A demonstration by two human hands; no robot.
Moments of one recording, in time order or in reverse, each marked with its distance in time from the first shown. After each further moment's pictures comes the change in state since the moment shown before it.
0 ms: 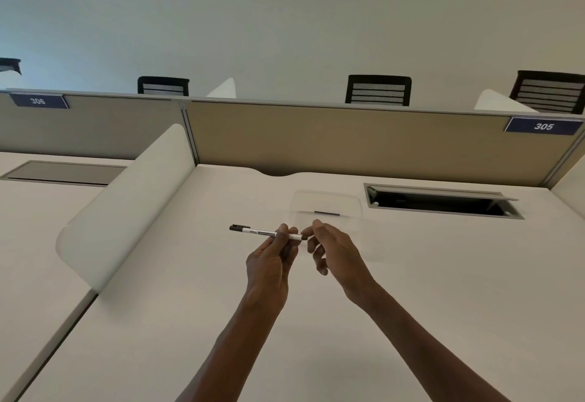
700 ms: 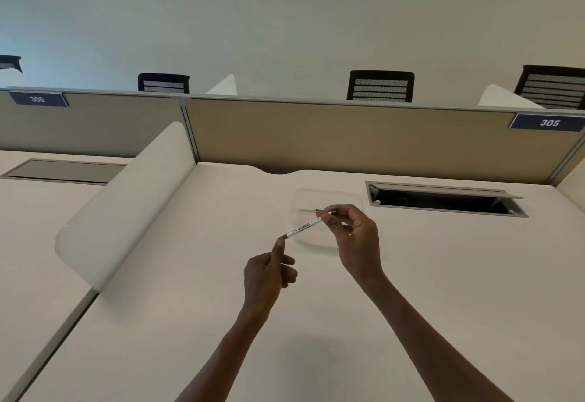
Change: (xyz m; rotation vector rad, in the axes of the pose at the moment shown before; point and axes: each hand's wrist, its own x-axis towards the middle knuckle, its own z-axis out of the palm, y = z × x) left_hand 0.022 -0.019 -0.037 0.815 0.038 0.232; right_hand 0.025 0.010 -0.020 -0.069 0.312 -0.373
